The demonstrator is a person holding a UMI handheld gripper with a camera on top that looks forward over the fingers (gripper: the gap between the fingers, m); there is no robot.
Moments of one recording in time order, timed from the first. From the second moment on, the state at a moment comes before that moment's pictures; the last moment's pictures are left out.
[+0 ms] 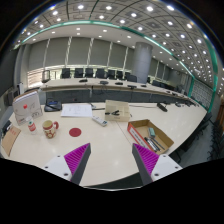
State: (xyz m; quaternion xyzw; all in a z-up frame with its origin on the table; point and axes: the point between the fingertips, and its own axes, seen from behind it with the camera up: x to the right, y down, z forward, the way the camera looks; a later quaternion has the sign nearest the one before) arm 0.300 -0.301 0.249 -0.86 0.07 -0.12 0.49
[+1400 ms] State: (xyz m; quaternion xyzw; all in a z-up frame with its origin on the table) arm -0.212 0.043 0.087 -0.81 -0.05 0.00 0.58
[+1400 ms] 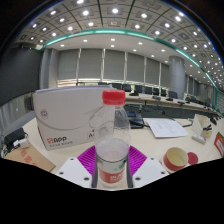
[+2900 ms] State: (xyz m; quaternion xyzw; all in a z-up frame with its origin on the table) arm -0.096 0.039 0.263 -0.74 0.17 0.27 0.59
